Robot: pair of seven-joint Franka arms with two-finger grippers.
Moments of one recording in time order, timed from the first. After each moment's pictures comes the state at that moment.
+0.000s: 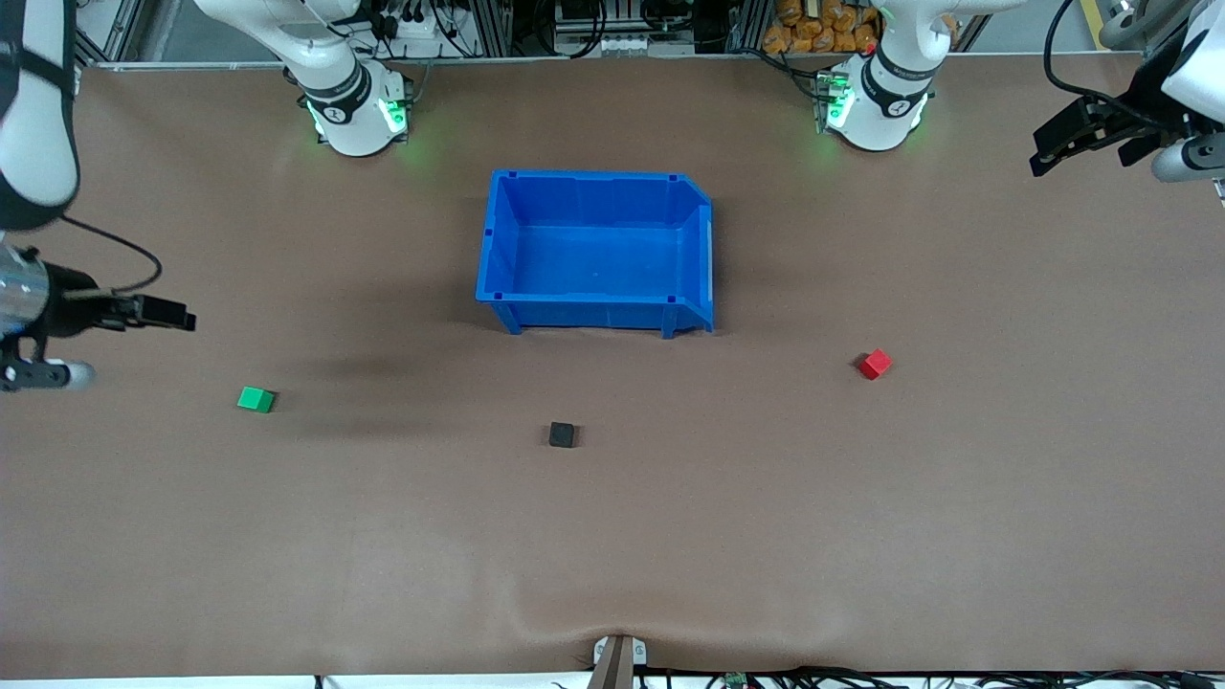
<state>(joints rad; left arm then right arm) -0.02 -0.15 -0.09 -1.62 0.03 1.40 -0.19 0.01 0.27 -0.13 -1.54 0.10 1.57 -0.09</state>
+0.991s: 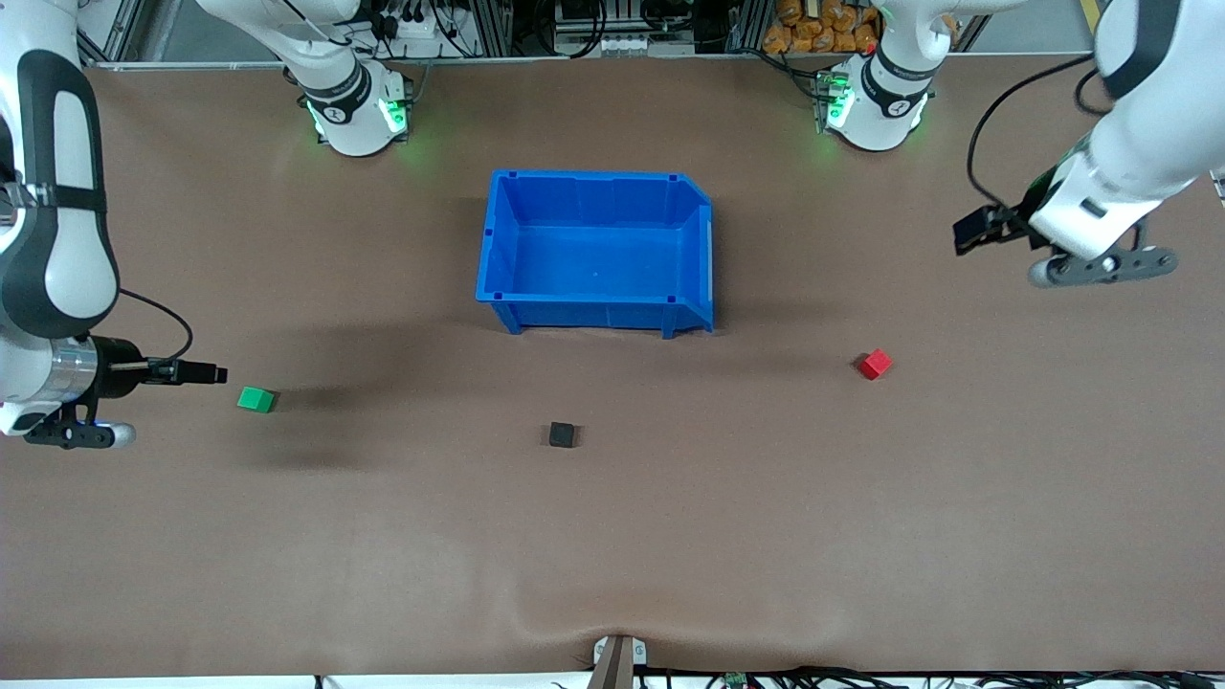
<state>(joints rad) -0.03 -0.10 -0.10 -1.97 0.02 1.78 -0.19 -0.06 0.44 -0.14 -1.58 0.17 1.78 -0.20</state>
